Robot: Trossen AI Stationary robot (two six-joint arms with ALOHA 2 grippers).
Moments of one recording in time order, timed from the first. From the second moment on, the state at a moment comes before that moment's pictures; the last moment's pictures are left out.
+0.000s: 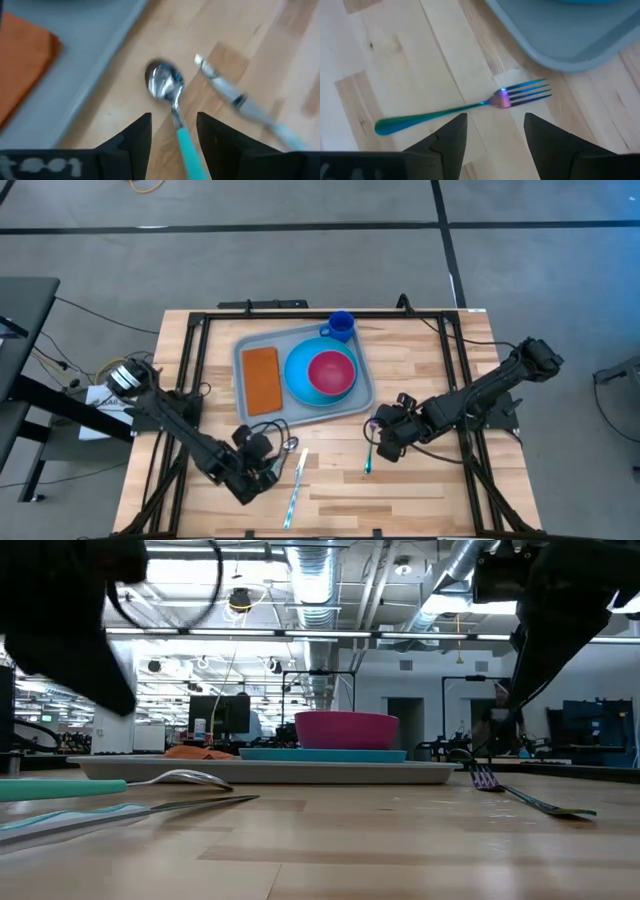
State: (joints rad) left arm -0.73 1.64 0.92 -0.52 -0.65 -1.26; right arm 0.46 1.43 0.91 -0.74 0.32 0.78
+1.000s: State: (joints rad) left arm -0.64 1.79 0.91 -0.35 -0.58 -1.06; right arm 0.46 1.43 0.91 -0.75 0.32 0.78
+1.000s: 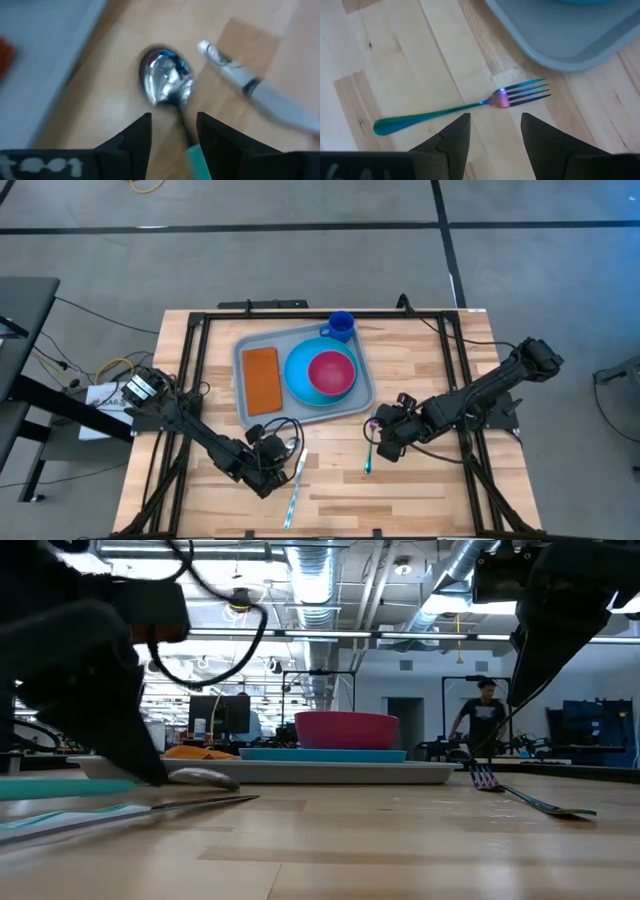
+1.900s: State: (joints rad) left arm -0.63 1.89 1.10 -0.49 -0.60 -0.96; right arm 0.46 1.43 0.91 -0.71 0.34 0.78
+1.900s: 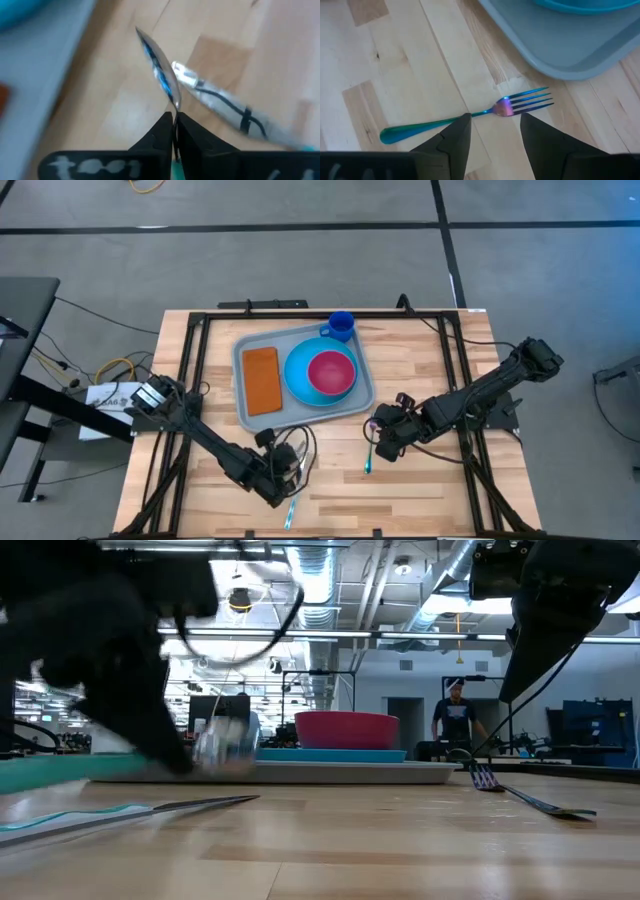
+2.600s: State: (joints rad) left arm -0.26 1.87 1.36 -1.41 -0.69 -1.30; right arm 0.46 1.43 0.91 -0.69 0.34 0.78
